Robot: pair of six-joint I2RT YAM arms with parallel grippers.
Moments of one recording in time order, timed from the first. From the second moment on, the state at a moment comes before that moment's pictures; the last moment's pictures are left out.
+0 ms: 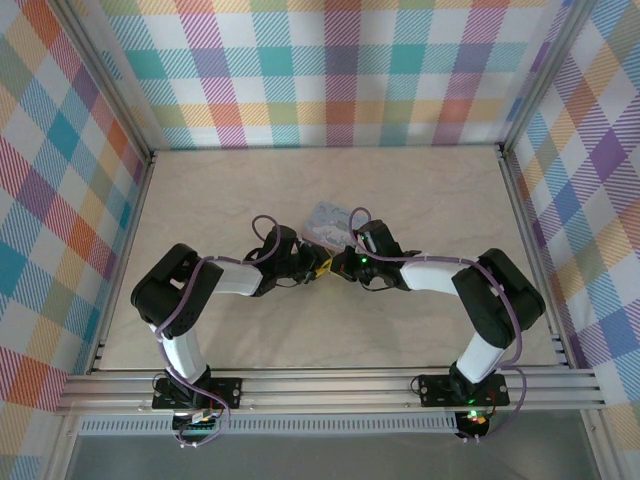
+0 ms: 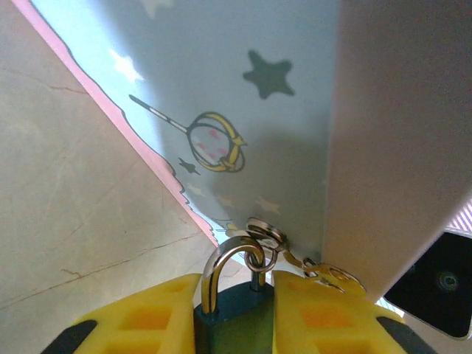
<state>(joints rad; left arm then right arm) -0.59 1.79 0.74 0.45 0.41 -1.39 0.64 1.68 0.78 0.14 -0.43 0.99</state>
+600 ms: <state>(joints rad) -0.60 1.79 0.74 0.46 0.40 -1.39 0.64 1.65 0.75 0.16 -0.42 1.01</state>
